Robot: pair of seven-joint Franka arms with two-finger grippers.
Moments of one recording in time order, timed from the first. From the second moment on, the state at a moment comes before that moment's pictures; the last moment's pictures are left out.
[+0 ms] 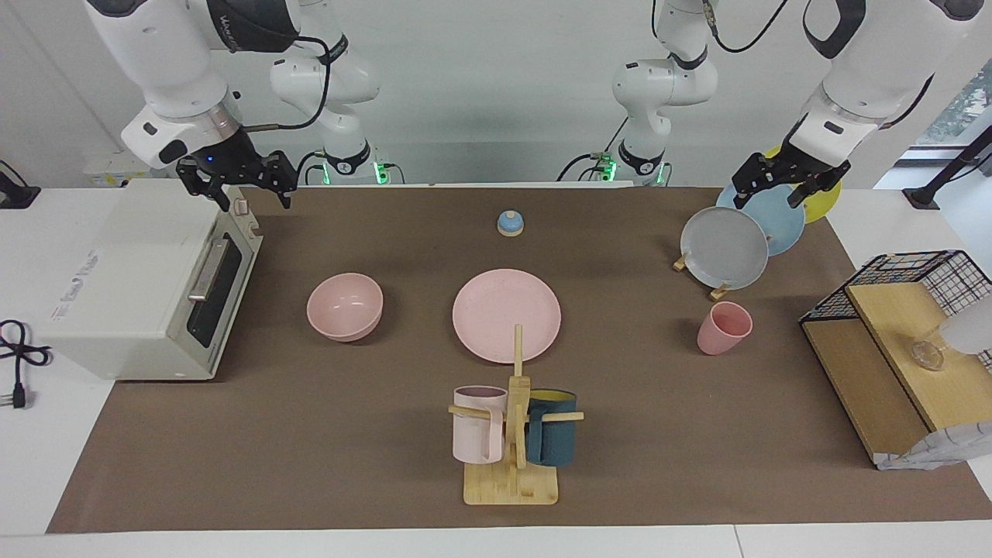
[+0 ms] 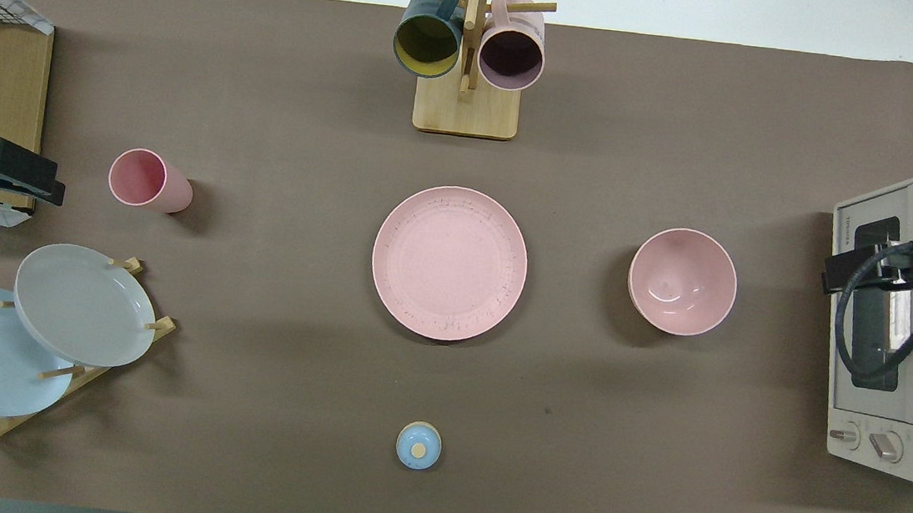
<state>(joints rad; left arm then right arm) -0.03 -0.02 -0.04 -1.57 -0.04 1.48 -0.03 0.03 -0.04 -0.01 -1.64 -0.02 1.50 -0.03</state>
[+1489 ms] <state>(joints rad) -0.03 -0.02 -0.04 -1.57 -0.04 1.48 -0.03 0.30 0.10 -0.01 -2.14 0.05 2.25 0.23</state>
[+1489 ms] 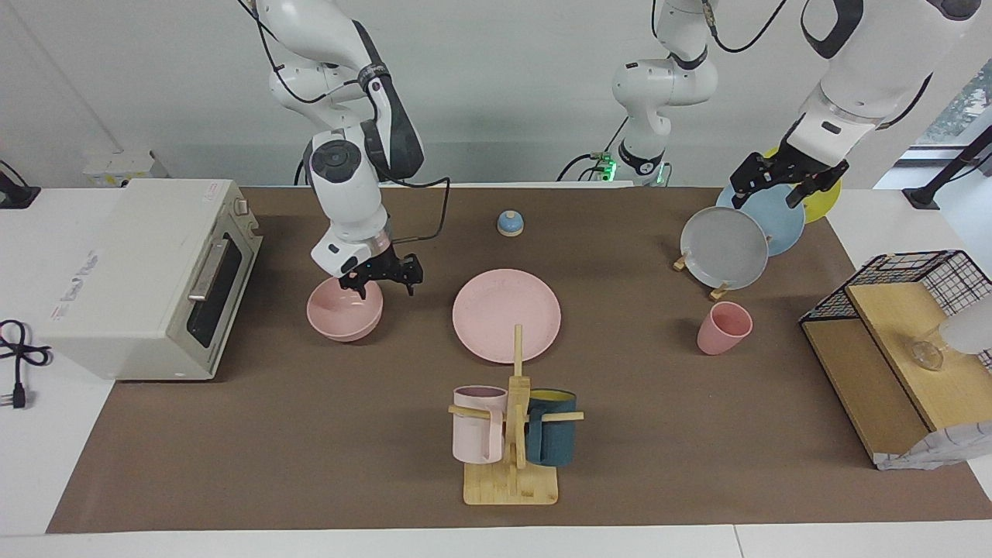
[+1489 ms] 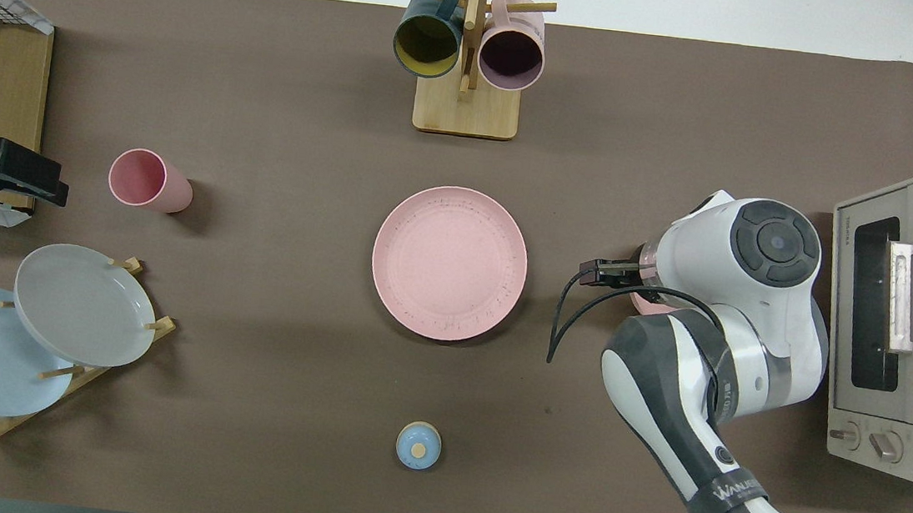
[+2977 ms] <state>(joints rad) -0.03 0.01 -0.04 -1.67 -0.04 1.68 -0.06 0.69 0.47 0.01 -1.41 -0.05 1.76 0.68</state>
